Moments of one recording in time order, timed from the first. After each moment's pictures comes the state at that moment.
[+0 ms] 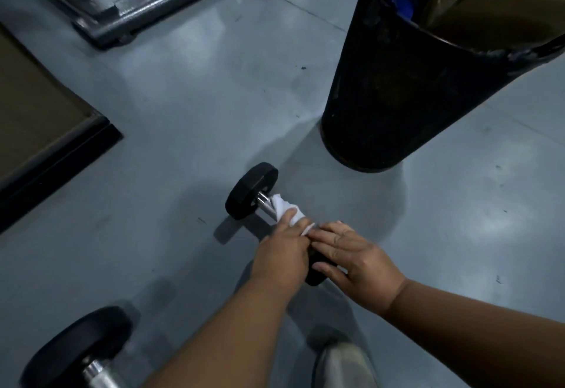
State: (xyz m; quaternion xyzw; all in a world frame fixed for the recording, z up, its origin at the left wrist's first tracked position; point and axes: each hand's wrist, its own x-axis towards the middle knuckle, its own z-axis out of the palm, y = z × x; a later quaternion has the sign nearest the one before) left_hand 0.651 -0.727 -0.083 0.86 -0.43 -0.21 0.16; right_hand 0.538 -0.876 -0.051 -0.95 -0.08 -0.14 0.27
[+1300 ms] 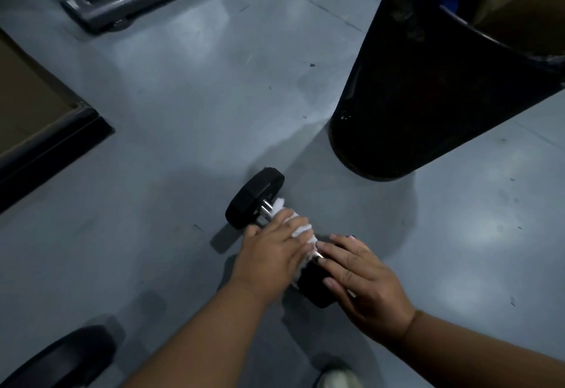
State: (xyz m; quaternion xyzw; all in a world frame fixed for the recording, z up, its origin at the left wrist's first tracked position) left_hand 0.680 -0.703 -0.085 0.85 -0.47 -0.01 0.24; right_hand 0.539 -0.869 -0.053 -0.95 -0.07 -0.17 0.25
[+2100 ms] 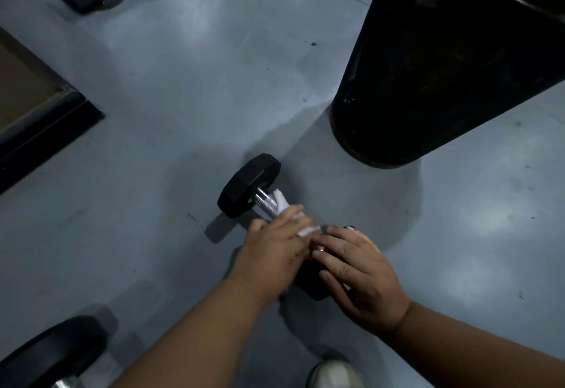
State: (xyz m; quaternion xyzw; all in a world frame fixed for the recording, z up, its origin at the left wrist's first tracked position) left_hand 0.669 -0.708 -0.092 0.83 -0.48 -0.03 0.27; right_hand 0.543 -0.872 -0.059 -0.95 -0.09 -0.17 0.26
